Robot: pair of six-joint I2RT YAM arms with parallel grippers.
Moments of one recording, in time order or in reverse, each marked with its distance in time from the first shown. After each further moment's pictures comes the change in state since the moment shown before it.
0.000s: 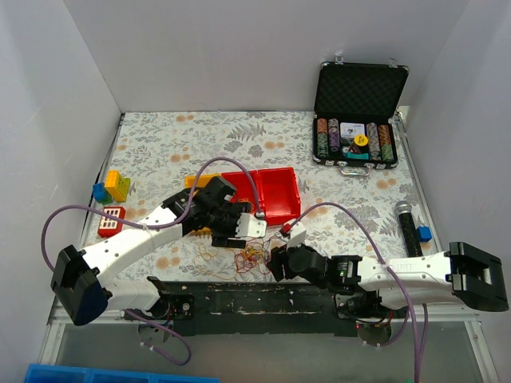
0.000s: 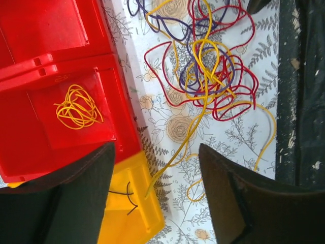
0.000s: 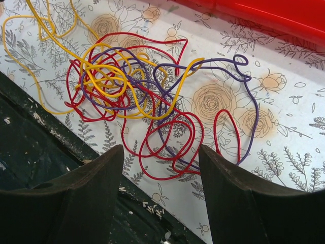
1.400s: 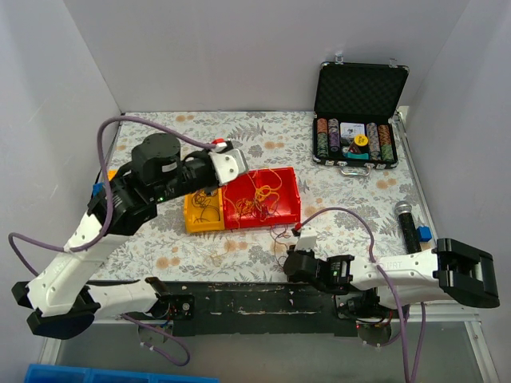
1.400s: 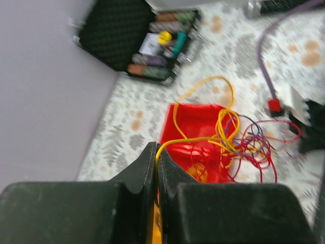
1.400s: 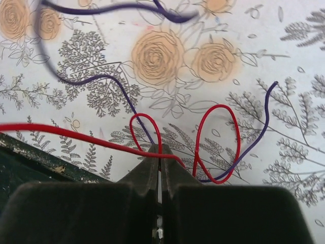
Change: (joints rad) left arm -0.034 -0.119 0.580 0.000 -0.091 -0.318; right arm 0.000 0.114 0.011 -0.177 0.045 0.361
